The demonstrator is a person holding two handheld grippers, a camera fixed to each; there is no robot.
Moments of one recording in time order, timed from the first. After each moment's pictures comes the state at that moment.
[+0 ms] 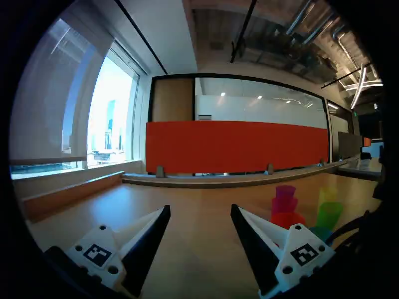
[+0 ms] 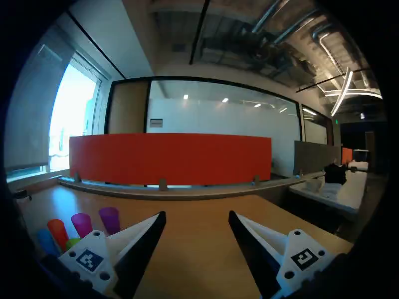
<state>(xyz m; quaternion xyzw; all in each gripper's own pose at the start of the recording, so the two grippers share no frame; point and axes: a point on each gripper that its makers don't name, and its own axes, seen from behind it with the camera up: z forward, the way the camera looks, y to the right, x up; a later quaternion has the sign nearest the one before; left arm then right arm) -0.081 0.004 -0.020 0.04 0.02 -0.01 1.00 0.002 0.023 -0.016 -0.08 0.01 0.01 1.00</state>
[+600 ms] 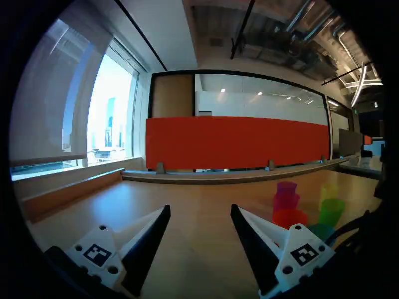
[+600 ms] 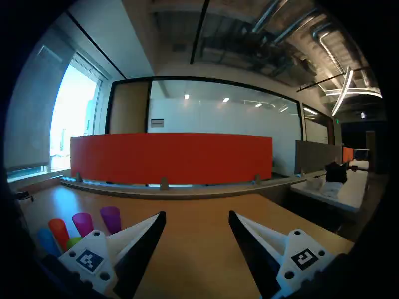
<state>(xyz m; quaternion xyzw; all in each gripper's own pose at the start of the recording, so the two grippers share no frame) -0.087 0.001 -0.017 0.04 0.01 -0.01 1.00 0.001 0.021 -0.018 -0.07 0.01 0.01 1.00</state>
